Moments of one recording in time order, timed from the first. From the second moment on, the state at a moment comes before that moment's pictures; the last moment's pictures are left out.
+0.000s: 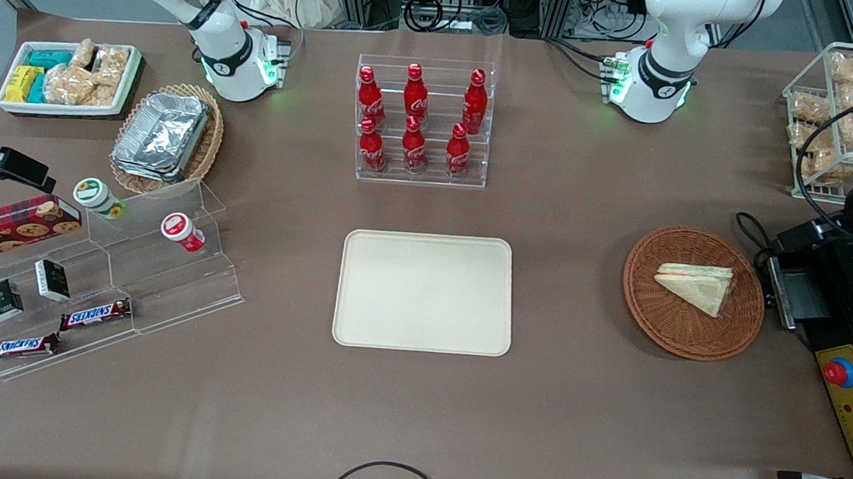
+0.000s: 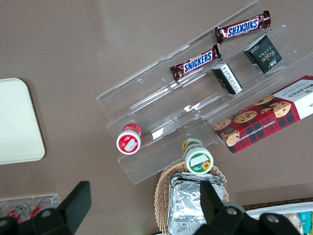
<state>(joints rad) 0.09 0.00 -0.01 -1.78 -0.04 1.72 -0.34</state>
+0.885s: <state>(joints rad) 0.14 -0.05 -0.01 -2.23 -0.08 2.16 -0.52</state>
